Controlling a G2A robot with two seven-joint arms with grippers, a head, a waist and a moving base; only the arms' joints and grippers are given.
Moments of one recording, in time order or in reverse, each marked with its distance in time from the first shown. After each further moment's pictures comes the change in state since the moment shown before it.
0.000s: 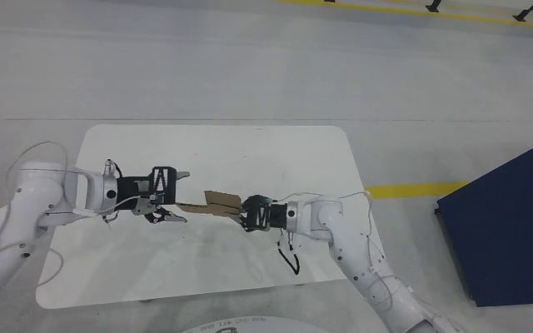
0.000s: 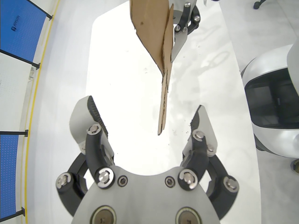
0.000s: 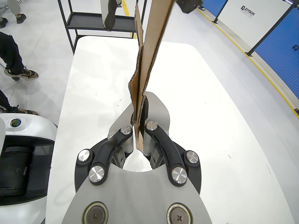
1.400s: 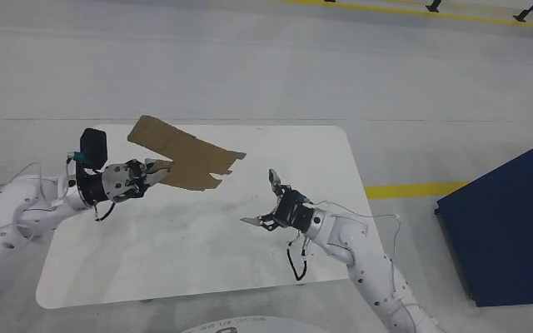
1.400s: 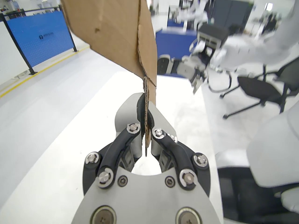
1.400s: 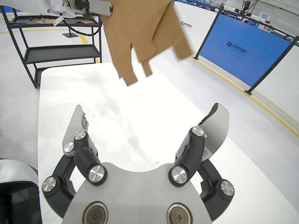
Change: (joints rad) left arm 0.086 -0.012 -0.038 0.322 -0.463 -0.001 0.470; right arm -0.254 0.031 0.178 -0.168 -0.011 0.277 -0.155
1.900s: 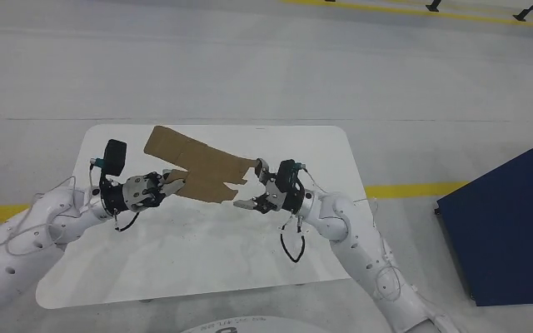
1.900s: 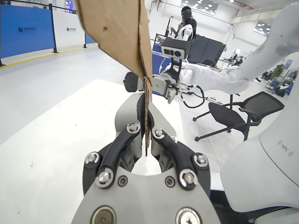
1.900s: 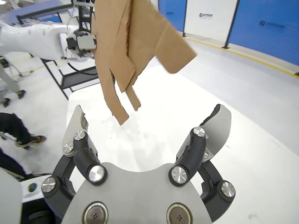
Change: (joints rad) left arm -0.119 0.000 0.283 0.079 -0.050 0.001 0.110; right arm 0.287 -0.026 -0.119 0.276 0.552 -0.237 0.231
